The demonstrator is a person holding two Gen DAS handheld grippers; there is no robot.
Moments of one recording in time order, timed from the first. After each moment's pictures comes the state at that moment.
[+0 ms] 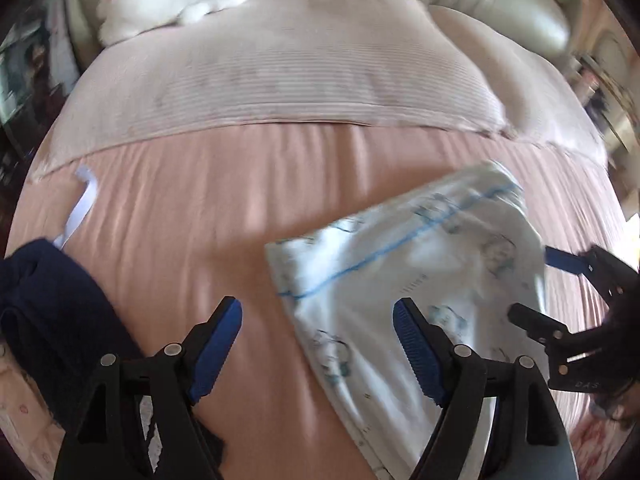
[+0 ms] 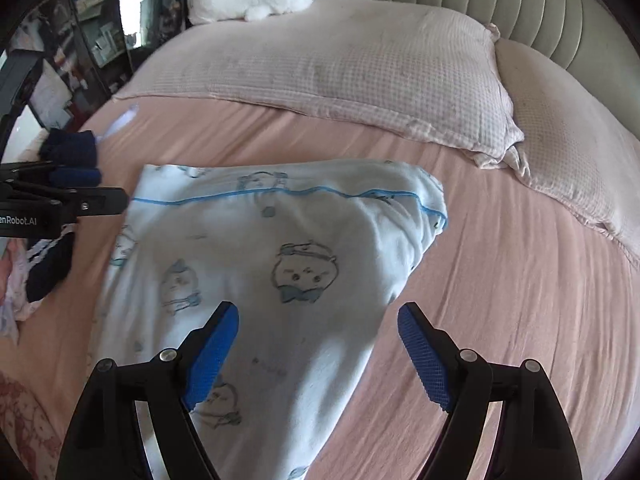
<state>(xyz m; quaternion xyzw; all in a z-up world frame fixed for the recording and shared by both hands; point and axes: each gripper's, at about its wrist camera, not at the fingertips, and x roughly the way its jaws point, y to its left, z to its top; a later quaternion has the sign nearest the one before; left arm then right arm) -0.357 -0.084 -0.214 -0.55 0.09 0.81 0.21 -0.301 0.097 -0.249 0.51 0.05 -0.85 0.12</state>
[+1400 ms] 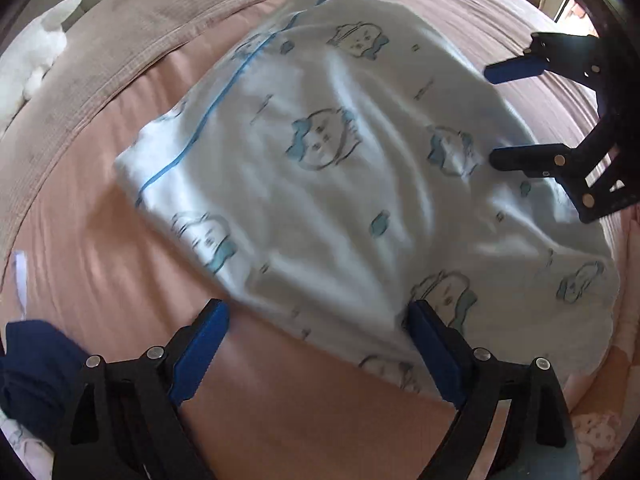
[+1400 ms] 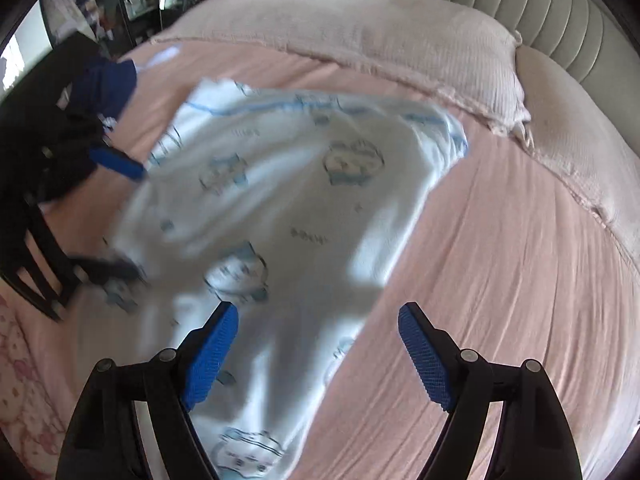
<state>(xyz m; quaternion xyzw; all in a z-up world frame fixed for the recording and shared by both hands) -0.306 -0.060 -0.274 -0.56 0.29 0.71 0.31 -0.223 0.093 -0.264 0.53 0.12 -0.83 0.13</state>
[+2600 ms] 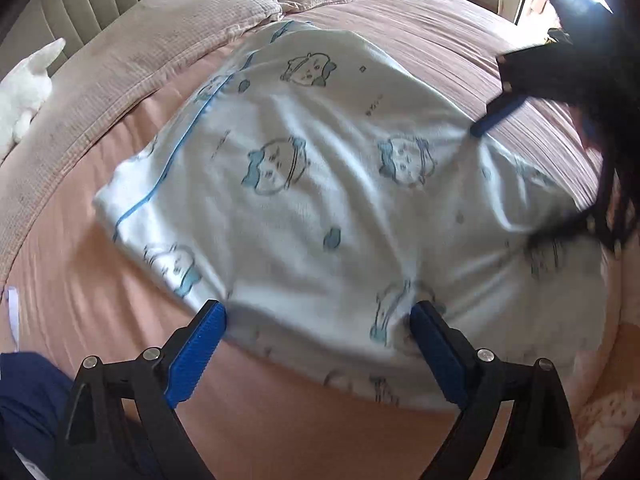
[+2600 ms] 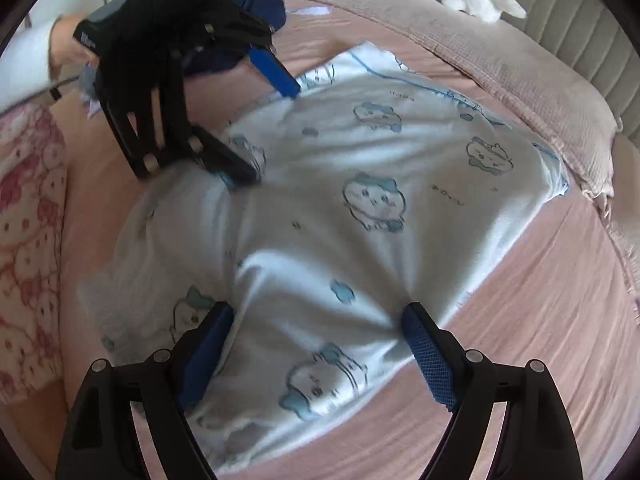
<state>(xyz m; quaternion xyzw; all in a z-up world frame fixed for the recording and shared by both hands) -0.307 -0.037 -0.287 -0.49 0.29 0.73 0.39 -0.173 0.083 -0.270 0.50 0.23 -0.77 0.32</state>
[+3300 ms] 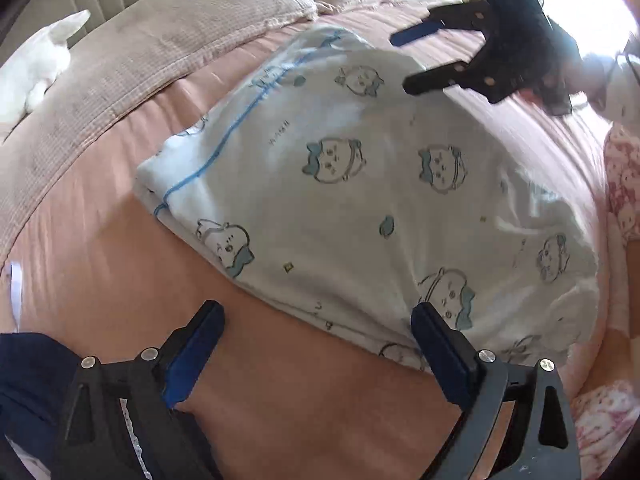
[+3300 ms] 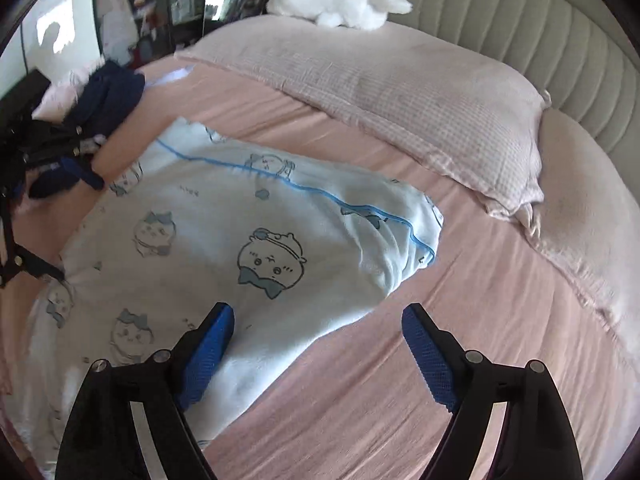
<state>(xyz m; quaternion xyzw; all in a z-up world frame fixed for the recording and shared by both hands) -0.361 -0.012 -0.286 -0.49 0.22 0.75 0.38 -0.296 0.128 -0.249 0.44 0.12 -0.86 0.21</state>
